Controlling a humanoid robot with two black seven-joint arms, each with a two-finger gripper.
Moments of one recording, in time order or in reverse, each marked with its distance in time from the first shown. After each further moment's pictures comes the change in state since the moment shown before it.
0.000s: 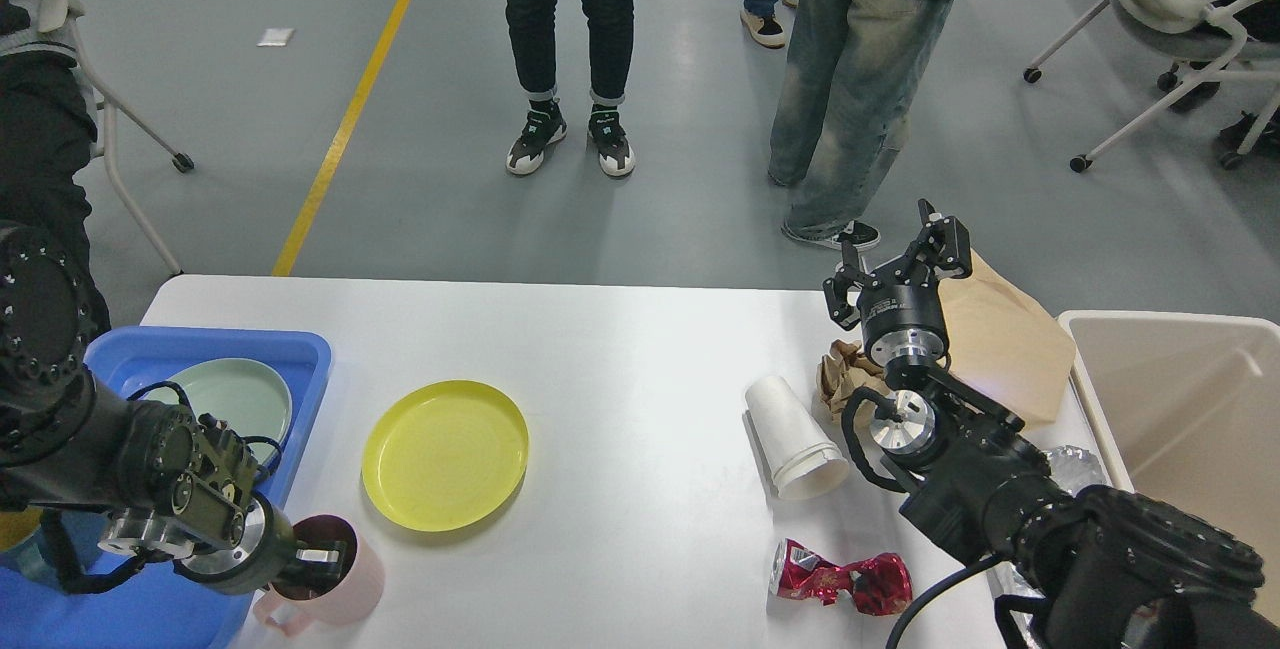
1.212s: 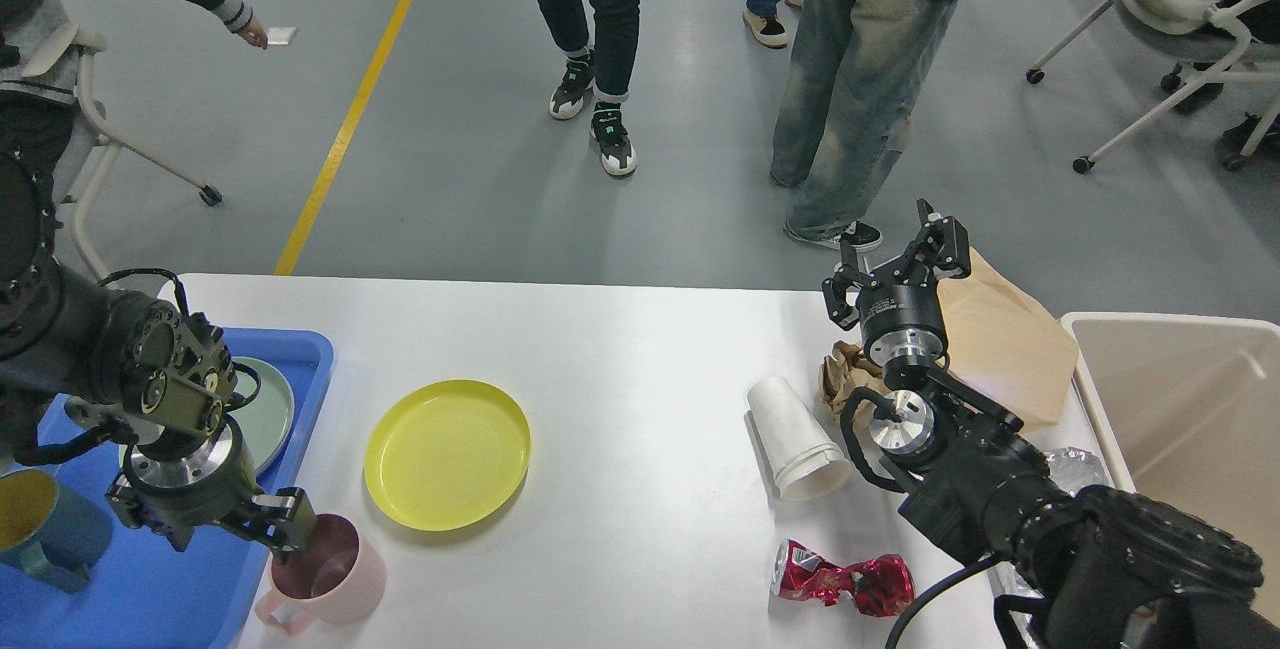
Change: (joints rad) left arm -0.245 -0.025 0.100 -0.011 0.054 -0.379 0.003; right arm 0.000 0.001 0.000 0.000 0.000 0.000 0.000
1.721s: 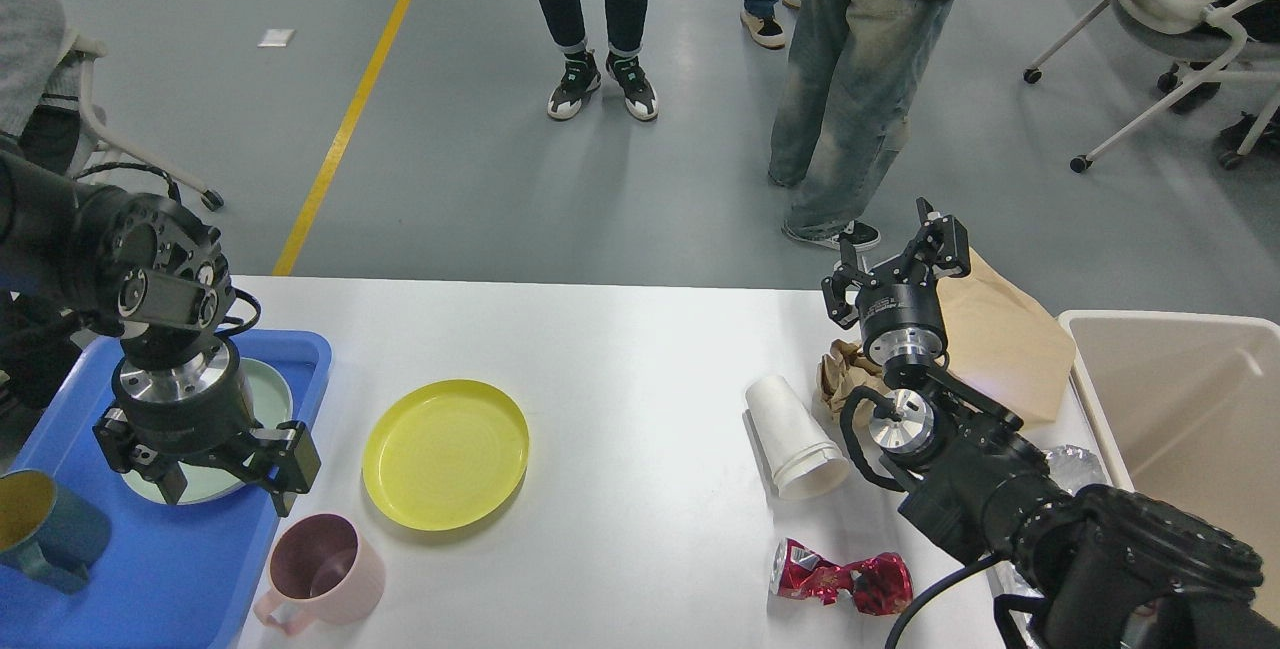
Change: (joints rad) left arm -0.151 0.001 0.008 0.023 0.011 -0.213 -0.033; right arm 0.001 0.000 0.000 0.000 0.000 0.000 0.000
